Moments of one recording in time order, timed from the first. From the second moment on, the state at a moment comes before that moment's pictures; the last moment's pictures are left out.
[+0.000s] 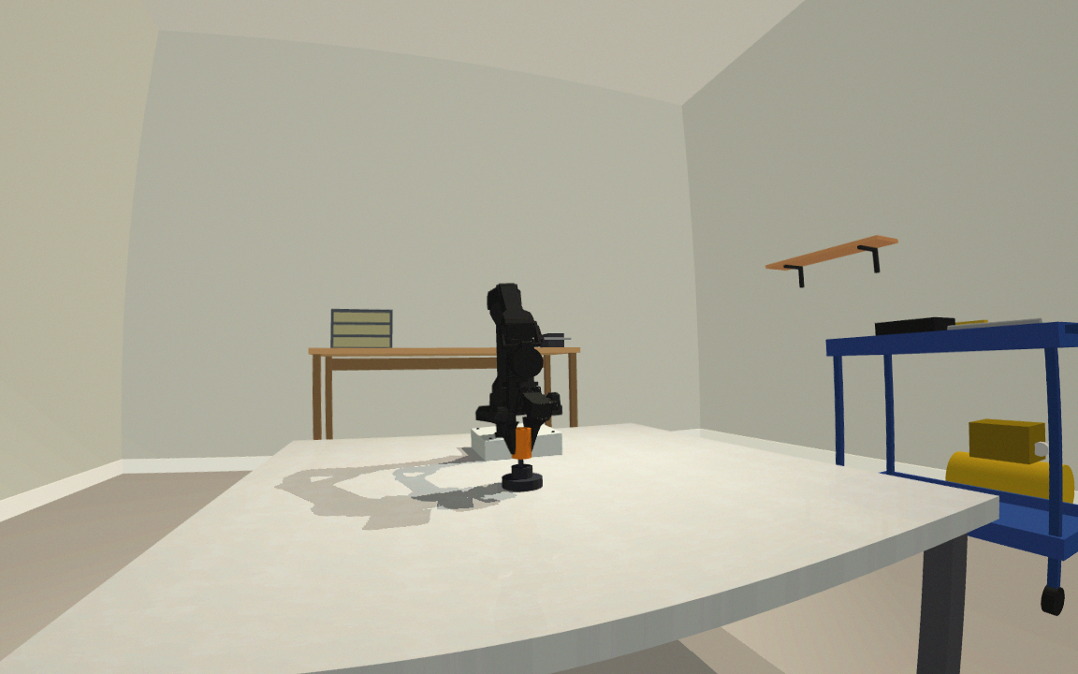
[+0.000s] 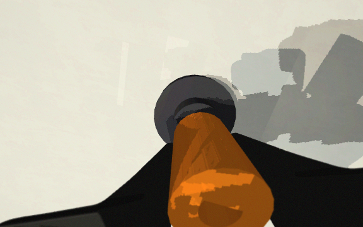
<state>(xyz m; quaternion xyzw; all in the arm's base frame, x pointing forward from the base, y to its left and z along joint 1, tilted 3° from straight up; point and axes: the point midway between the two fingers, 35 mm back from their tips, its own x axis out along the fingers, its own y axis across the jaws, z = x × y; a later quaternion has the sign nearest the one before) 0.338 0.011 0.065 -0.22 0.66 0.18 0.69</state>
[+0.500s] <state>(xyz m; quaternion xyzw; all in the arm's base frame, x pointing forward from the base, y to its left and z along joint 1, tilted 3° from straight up) 0.338 0.011 0.067 -0.28 0.64 0.24 0.67</state>
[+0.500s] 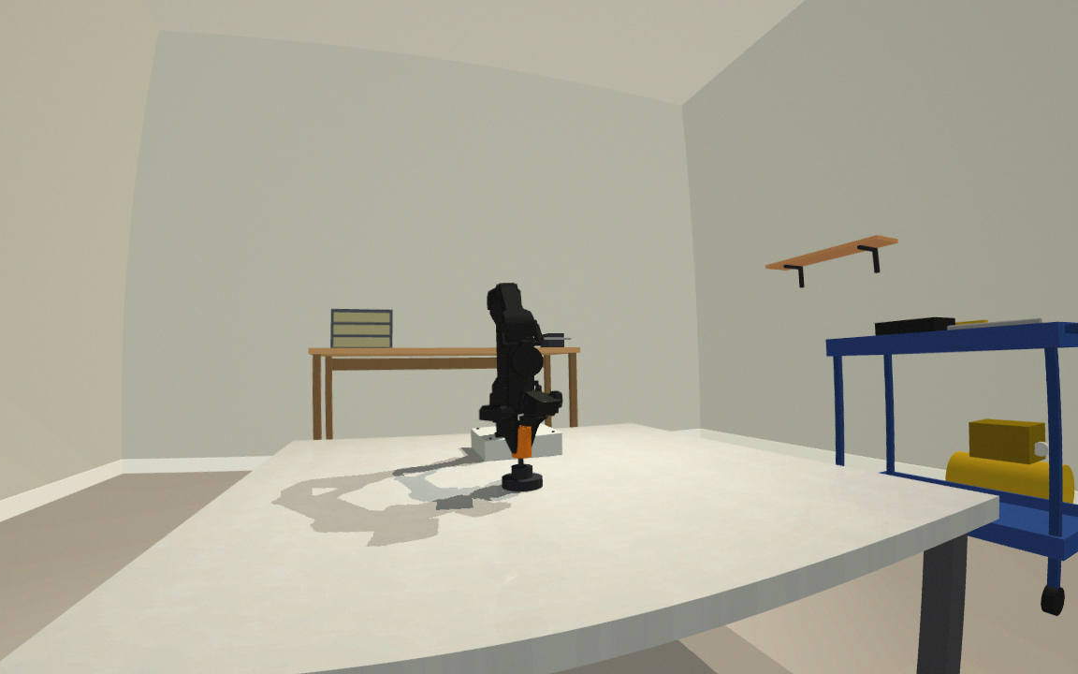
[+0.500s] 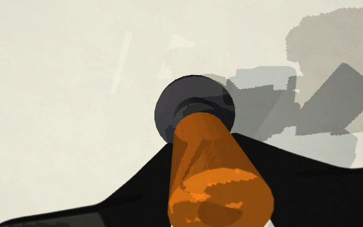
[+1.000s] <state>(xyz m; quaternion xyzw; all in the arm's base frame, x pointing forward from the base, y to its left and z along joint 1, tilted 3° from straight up) 0.338 0.011 0.064 -0.29 0.64 0.25 0.67</state>
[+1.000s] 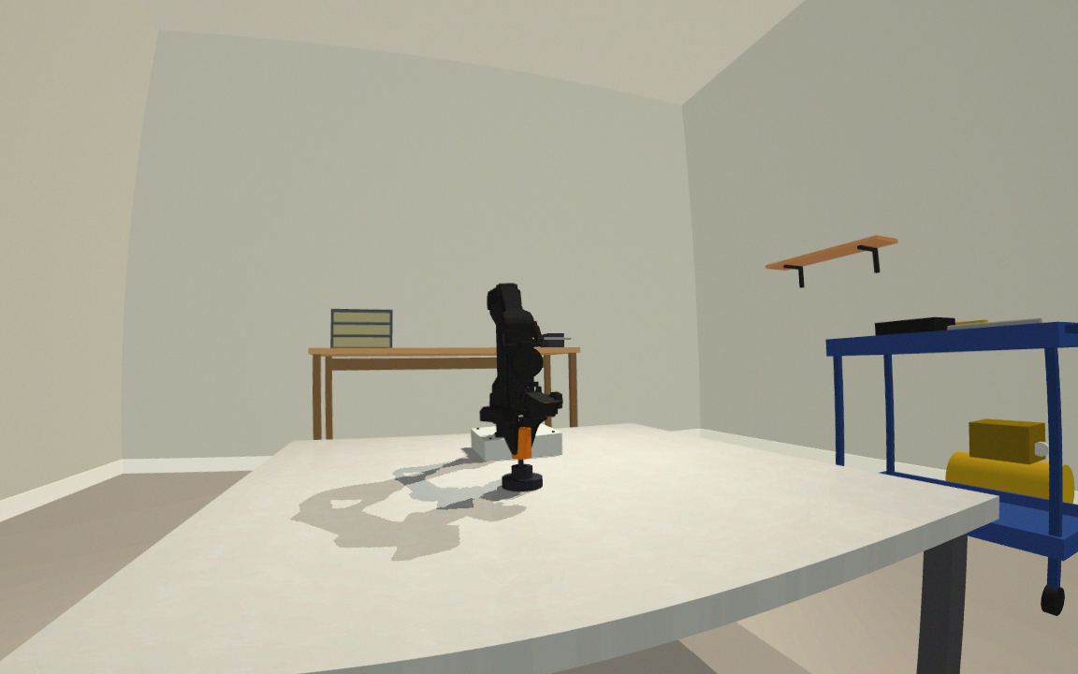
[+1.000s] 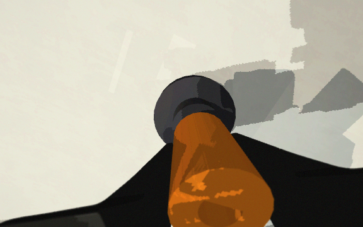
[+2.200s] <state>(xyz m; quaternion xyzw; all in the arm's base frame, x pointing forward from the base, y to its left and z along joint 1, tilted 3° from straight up) 0.338 0.011 0.065 -0.36 0.61 0.31 0.63</state>
